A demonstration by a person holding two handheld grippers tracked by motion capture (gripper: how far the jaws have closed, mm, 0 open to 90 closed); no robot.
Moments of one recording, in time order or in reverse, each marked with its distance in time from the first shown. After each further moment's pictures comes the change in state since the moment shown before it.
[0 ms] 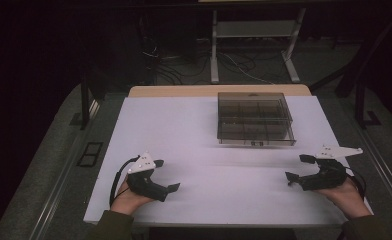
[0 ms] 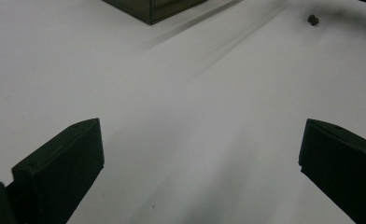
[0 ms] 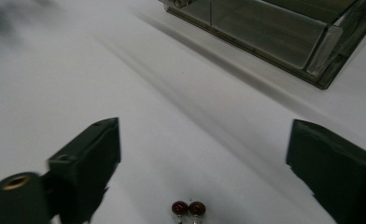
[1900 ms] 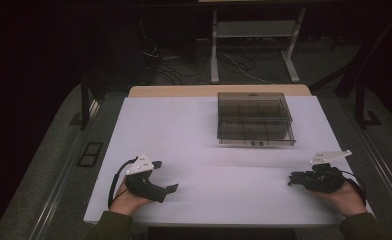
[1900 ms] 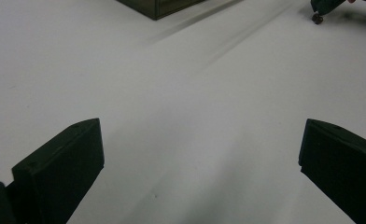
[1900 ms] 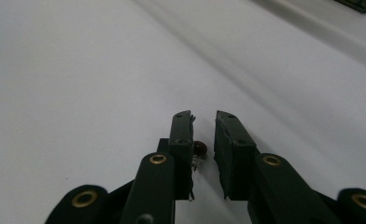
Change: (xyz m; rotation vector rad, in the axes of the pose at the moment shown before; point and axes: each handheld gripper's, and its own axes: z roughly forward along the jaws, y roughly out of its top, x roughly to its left) left arm 0.001 -0.005 -0.002 0.005 0.014 -0.014; right arm -0.006 -0.019 0.012 0.196 0.026 0.005
